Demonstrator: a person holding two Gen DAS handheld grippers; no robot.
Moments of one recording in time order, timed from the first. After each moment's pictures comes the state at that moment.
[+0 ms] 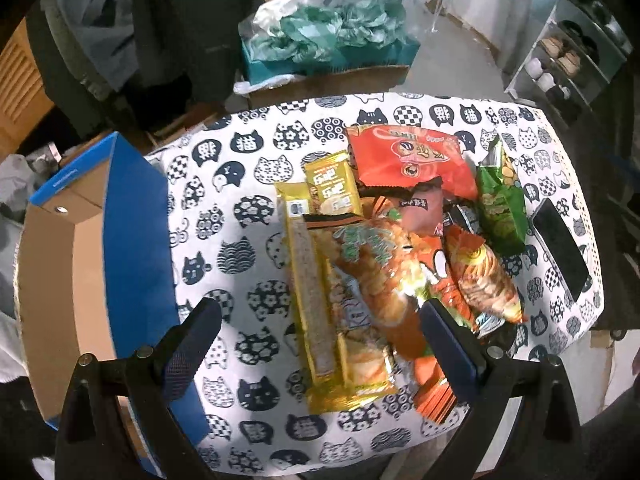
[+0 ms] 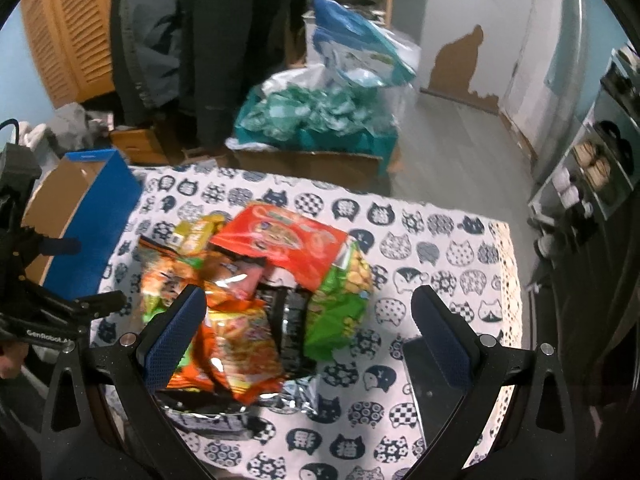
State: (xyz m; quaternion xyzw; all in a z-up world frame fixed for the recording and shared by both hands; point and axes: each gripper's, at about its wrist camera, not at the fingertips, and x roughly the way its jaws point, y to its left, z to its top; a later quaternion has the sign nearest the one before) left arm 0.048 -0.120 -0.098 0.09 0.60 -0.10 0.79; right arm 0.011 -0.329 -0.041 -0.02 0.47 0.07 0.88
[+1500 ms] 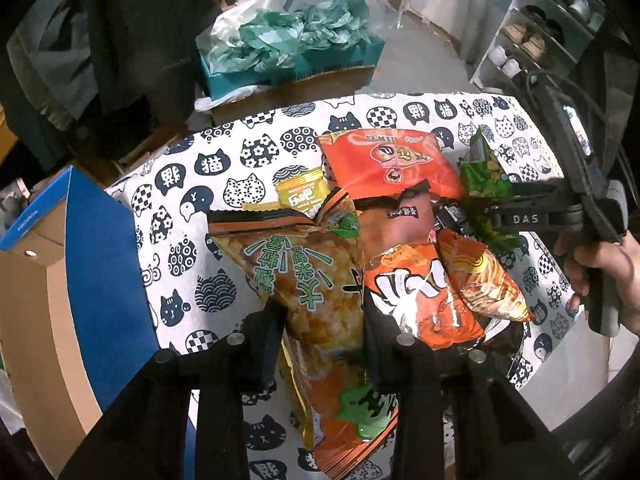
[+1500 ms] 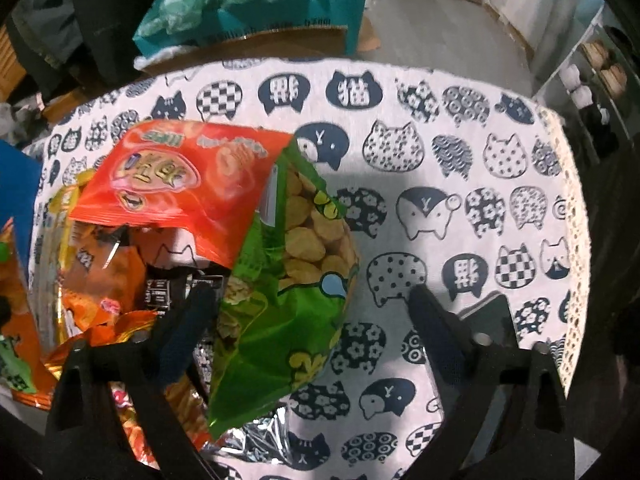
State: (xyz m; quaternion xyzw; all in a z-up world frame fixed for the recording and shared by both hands) left arm 0.068 -0.115 -0.112 0.10 0.58 -0.18 0.79; right arm 0.092 -0.357 -0.185 0.04 0.63 0.02 0.78
